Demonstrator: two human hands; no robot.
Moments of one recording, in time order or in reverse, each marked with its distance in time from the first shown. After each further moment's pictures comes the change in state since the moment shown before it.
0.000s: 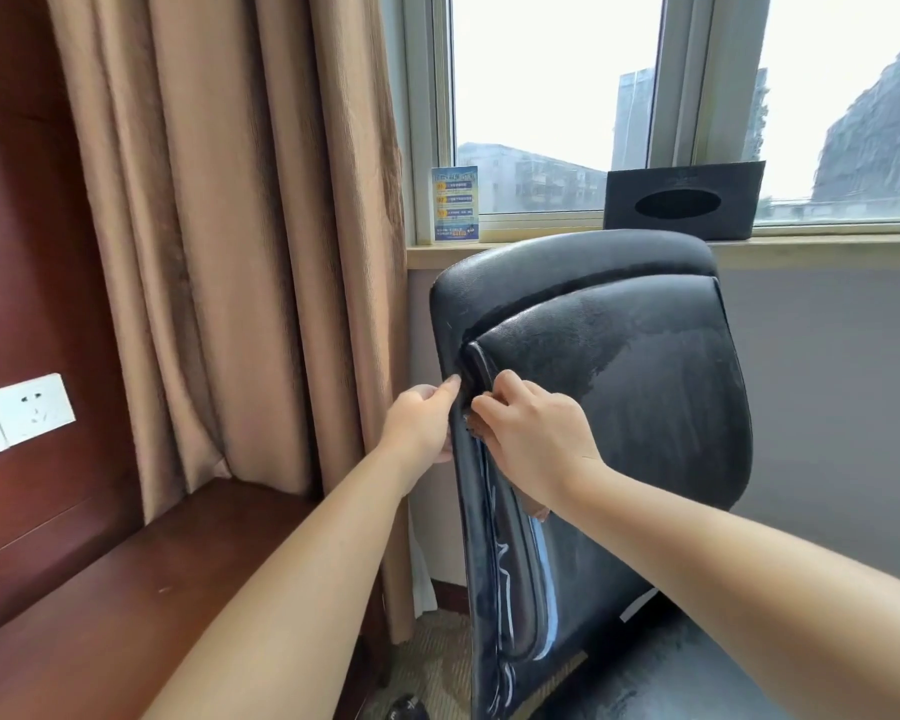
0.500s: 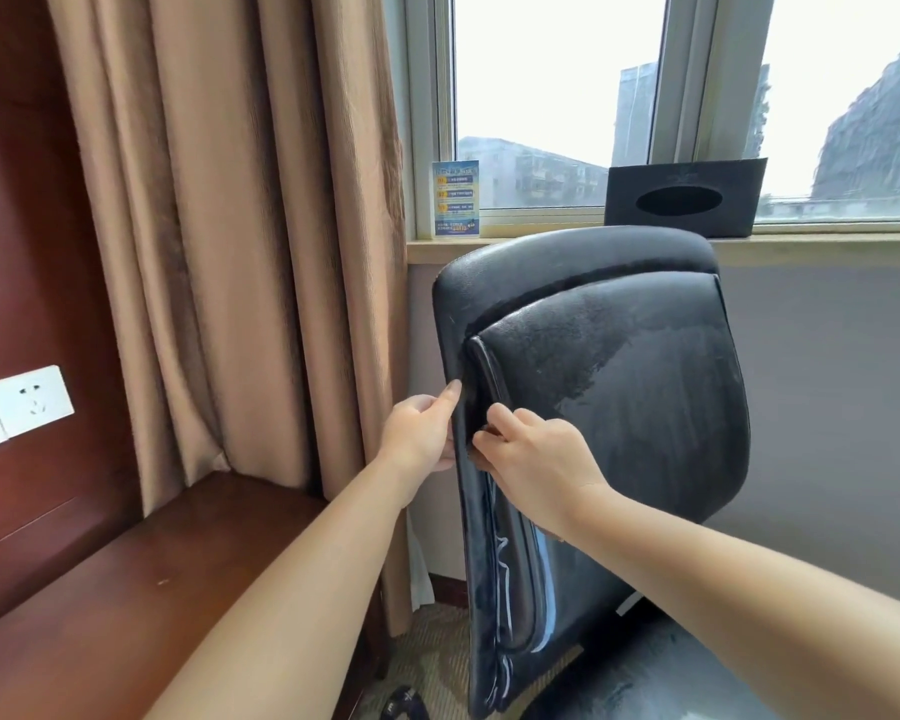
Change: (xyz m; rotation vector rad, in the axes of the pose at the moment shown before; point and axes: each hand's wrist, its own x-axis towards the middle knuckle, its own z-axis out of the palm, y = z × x) left_hand -0.005 -0.012 0.000 -0.028 0.038 -0.032; right_hand -0.028 -0.003 0.007 -0.122 -0.121 -0.157
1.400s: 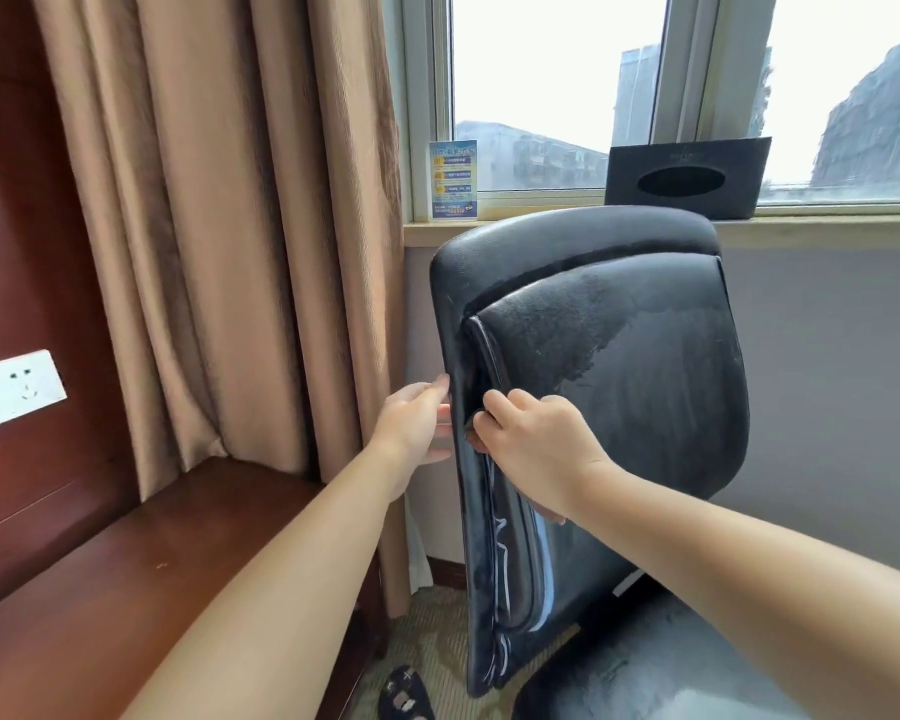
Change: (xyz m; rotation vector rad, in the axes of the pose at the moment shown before) left_hand -0.002 -0.008 -0.004 -0.085 -0.076 -0.068; right_hand 0.002 0.003 -0.006 -0.163 -0.008 -0.097
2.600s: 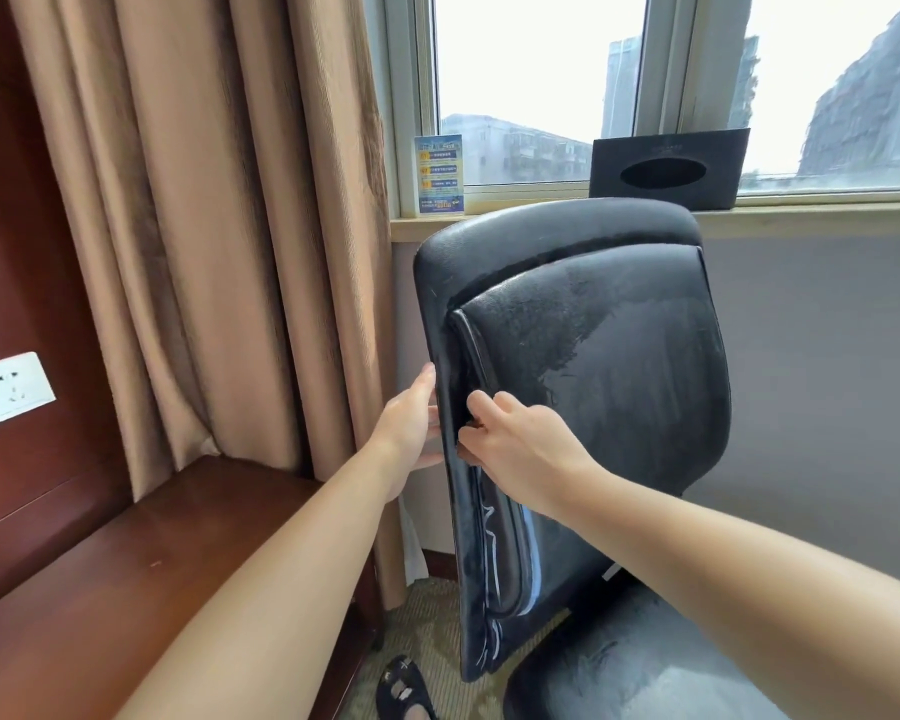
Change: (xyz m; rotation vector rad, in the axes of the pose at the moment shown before) left_hand -0.012 0.000 0.010 -0.042 -0.042 -0.029; right_hand -0.011 -0.006 -0.001 0.196 -0.145 -0.016
